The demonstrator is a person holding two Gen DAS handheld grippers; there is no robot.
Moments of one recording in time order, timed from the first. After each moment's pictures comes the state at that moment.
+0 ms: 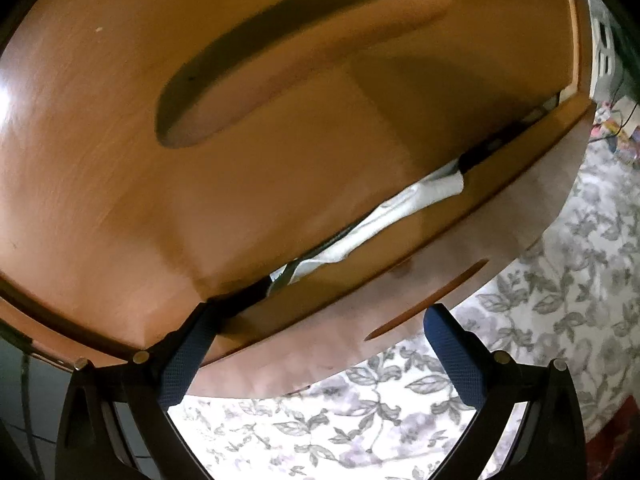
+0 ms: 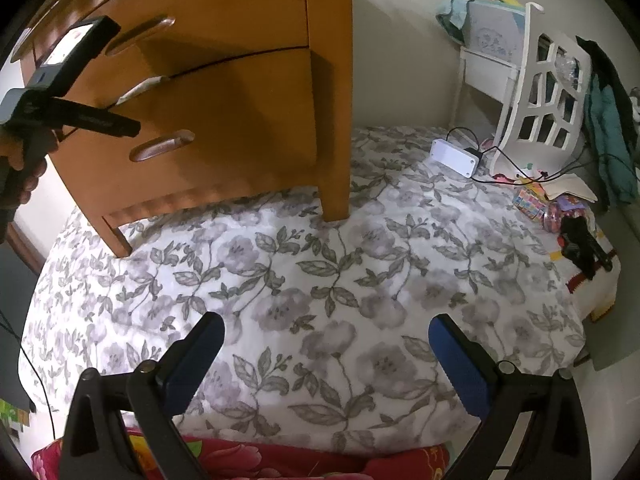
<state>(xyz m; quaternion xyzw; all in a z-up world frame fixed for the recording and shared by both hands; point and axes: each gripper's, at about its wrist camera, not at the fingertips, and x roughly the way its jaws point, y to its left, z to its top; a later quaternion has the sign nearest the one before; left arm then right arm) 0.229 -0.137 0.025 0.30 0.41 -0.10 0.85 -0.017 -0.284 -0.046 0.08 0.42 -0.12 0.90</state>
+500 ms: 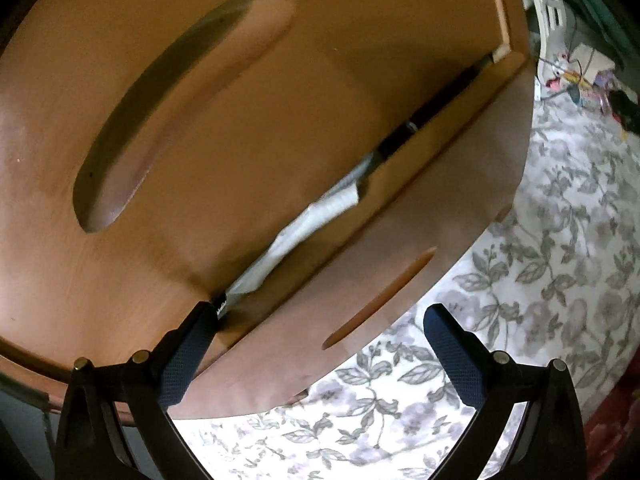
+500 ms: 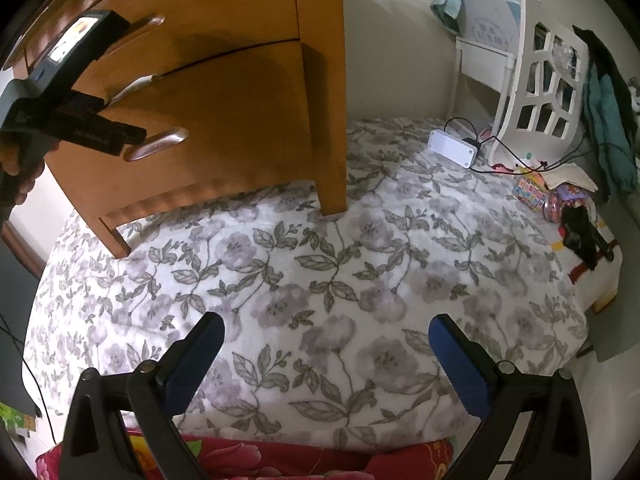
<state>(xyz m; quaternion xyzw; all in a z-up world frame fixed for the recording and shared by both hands) 0.217 -0.164 0.028 0.36 0.40 -0.17 0.82 -0.016 -0.289 -0.050 0.09 0.43 -0.13 0.89</state>
